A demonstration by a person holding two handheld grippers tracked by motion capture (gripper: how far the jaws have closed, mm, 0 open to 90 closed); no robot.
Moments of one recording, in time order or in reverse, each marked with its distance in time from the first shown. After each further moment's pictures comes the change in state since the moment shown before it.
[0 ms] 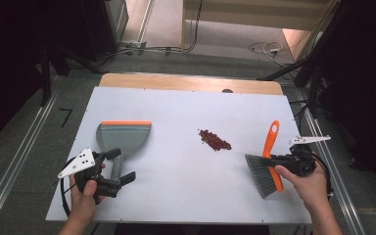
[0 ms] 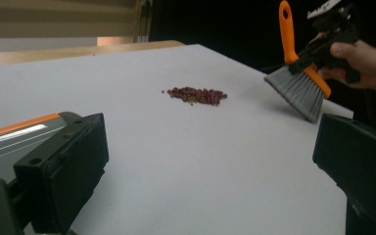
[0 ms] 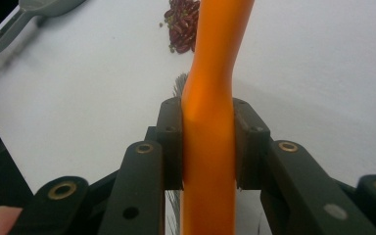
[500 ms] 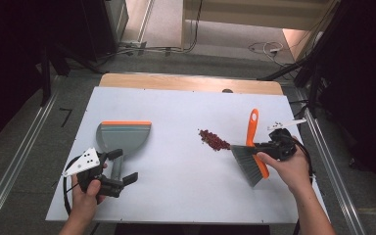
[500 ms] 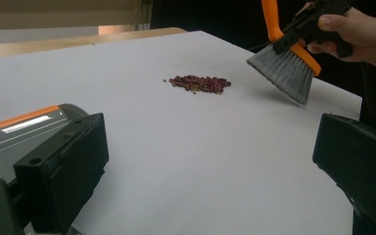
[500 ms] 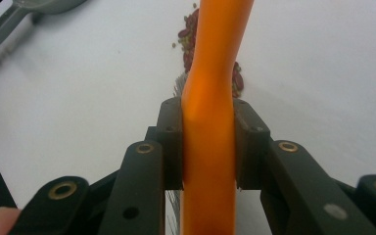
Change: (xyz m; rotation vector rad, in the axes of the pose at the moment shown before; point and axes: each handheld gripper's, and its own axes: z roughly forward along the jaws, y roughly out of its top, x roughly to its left) left arm -0.002 0.001 0.007 0.065 0.012 0.030; right arm 0.018 0.047 0.035 0.066 -0.008 -0.072
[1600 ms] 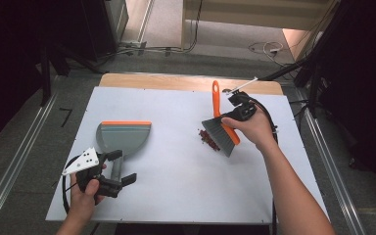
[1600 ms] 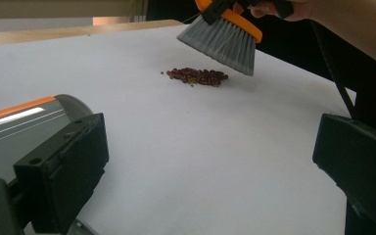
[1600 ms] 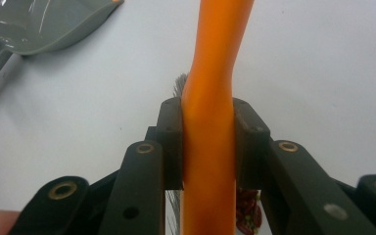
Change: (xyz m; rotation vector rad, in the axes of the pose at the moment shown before) left arm 0.003 -0.001 -0.001 0.027 -0.018 -0.017; right arm 0.013 0.127 0.073 0.167 0.020 -0.053
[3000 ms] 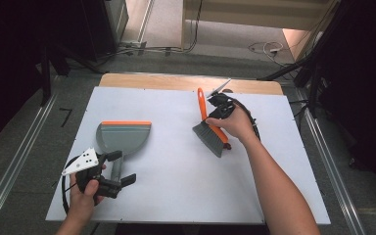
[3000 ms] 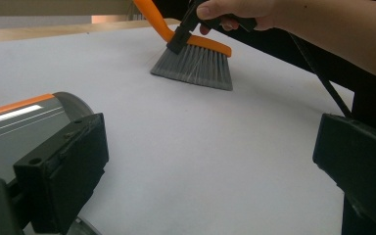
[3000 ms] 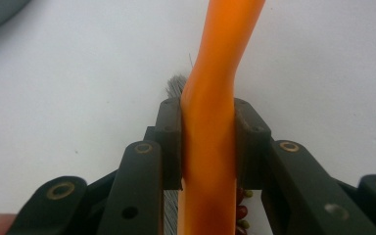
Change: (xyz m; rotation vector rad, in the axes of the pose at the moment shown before) left arm 0.001 -0.001 -0.002 0.007 -0.006 -0.005; right arm -0.009 0.033 0.069 0.192 -0.045 0.021
